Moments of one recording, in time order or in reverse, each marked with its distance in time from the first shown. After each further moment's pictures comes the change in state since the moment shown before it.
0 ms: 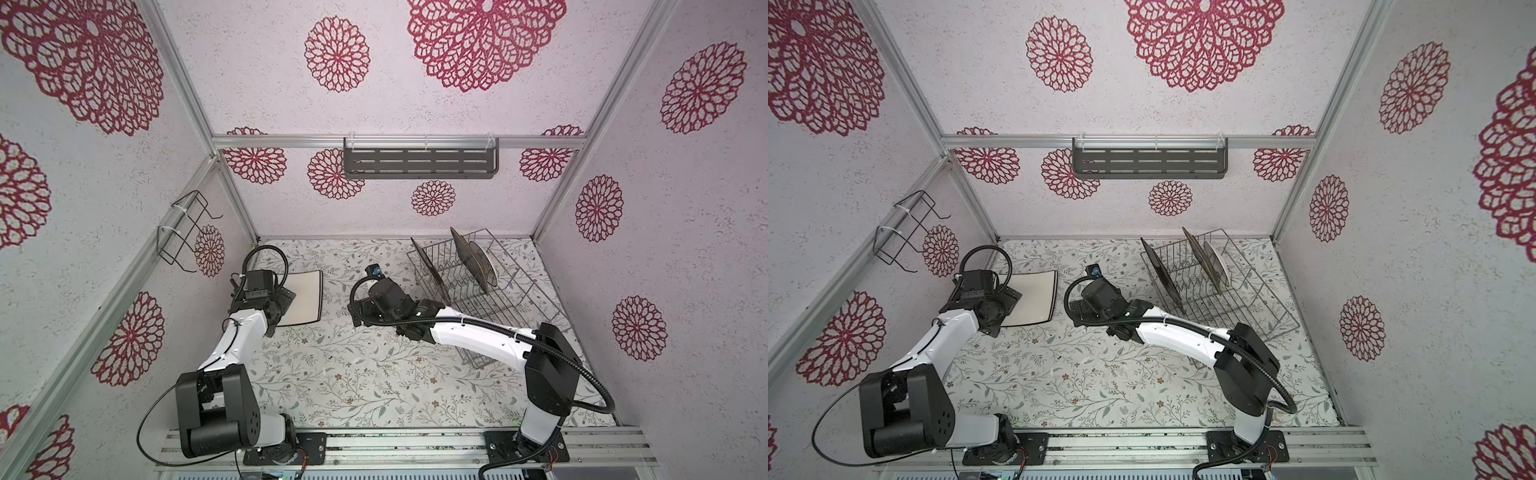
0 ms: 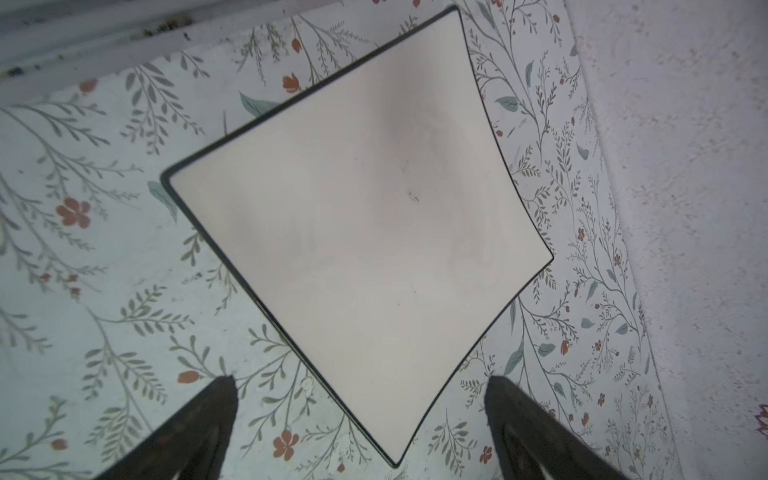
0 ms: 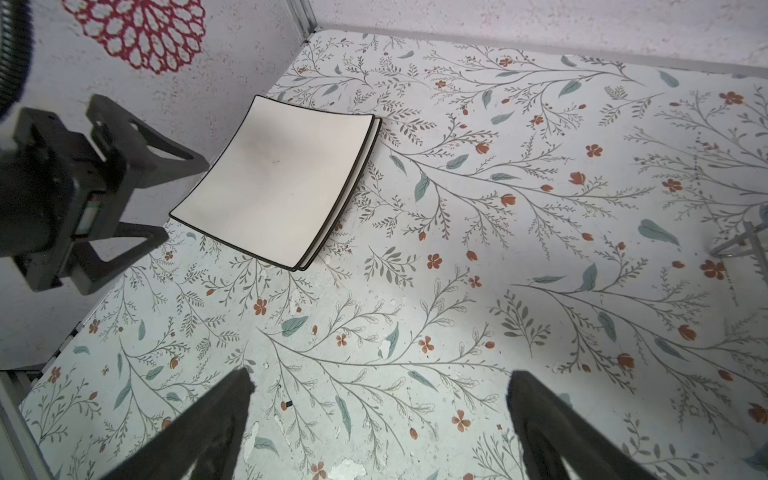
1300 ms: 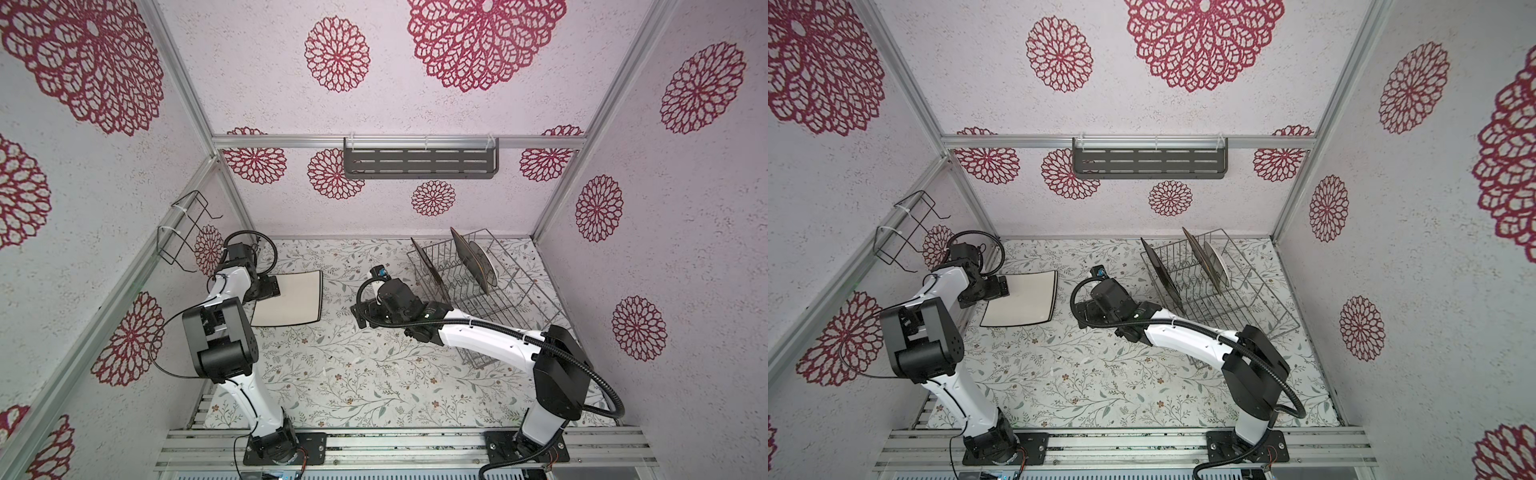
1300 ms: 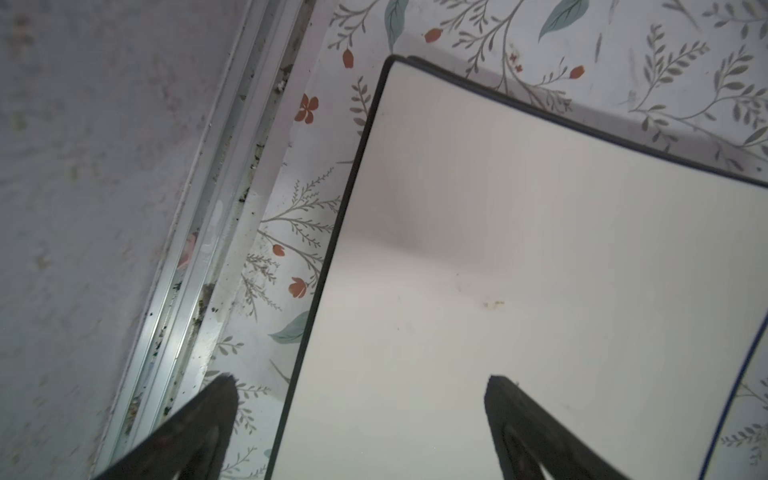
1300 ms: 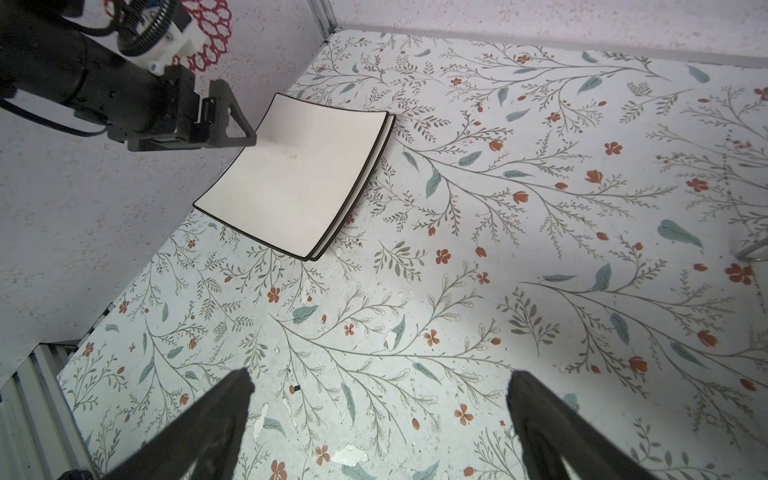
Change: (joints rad) left arm 0.147 0.530 0.516 -0.214 0.027 0.859; right arm -0.031 -0.059 -0.091 0.077 -0.082 -0.028
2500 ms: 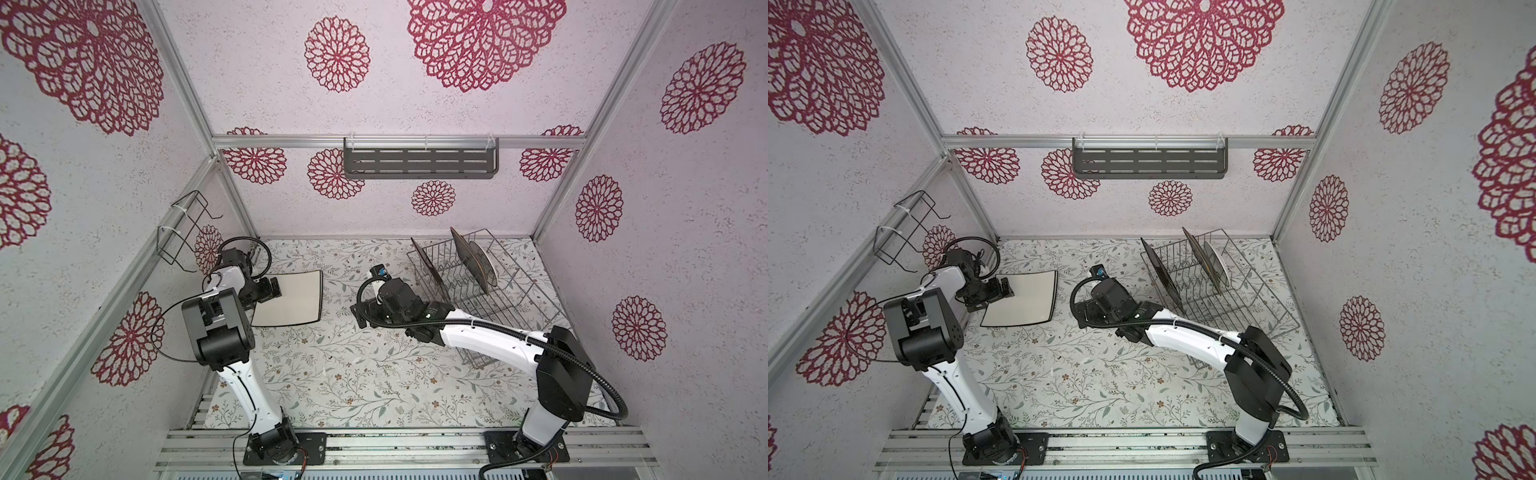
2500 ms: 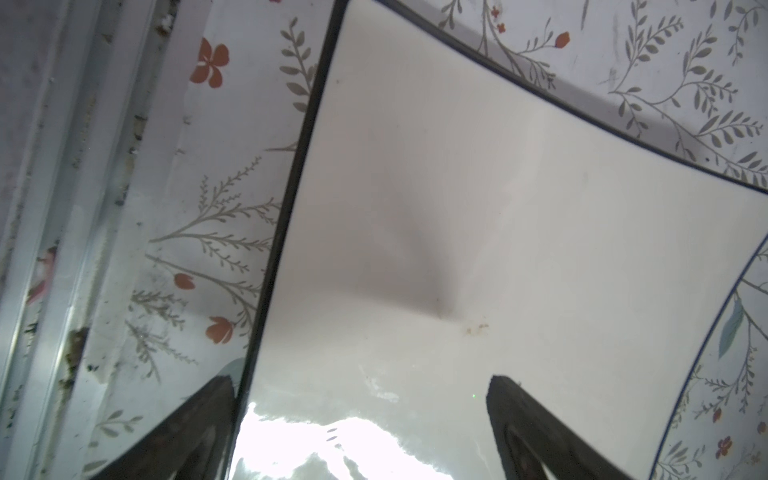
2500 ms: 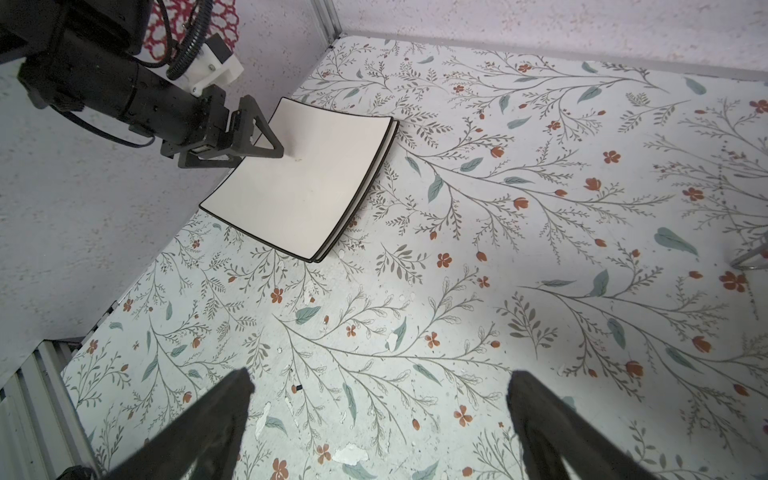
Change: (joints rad) left arm 0.049 0.130 0.080 -0.029 0.248 0.003; right arm 0.000 -0.008 0.000 -0.001 0.000 -0.008
